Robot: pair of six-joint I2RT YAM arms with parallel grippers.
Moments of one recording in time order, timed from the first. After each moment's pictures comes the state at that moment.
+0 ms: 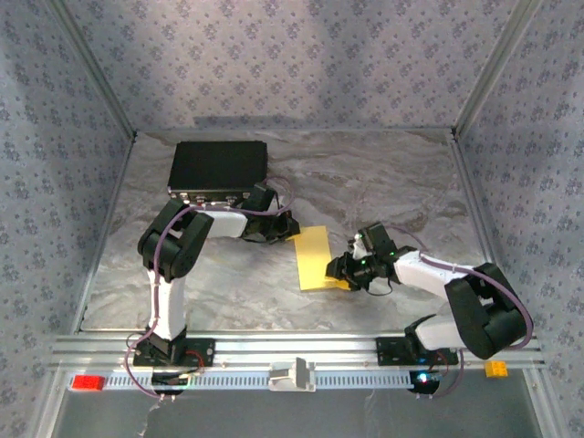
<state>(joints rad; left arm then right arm) -0.58 2.00 1.07 0.05 0.58 -0.85 0.46 1.34 0.47 -0.19 -0.64 0.86</state>
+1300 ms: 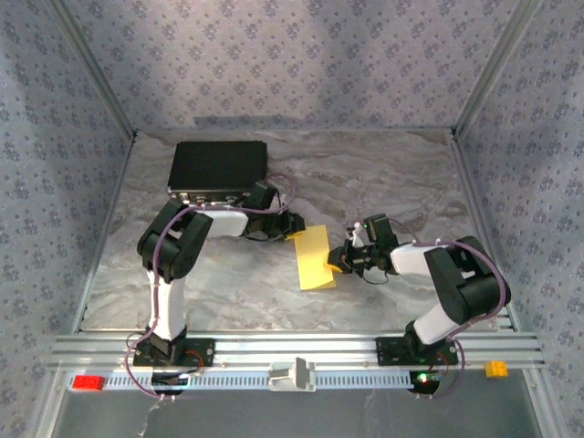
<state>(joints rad) -0.59 1.98 1.09 0.03 0.59 -0.85 0.35 1.55 0.48 0.16 -0.80 0.87</state>
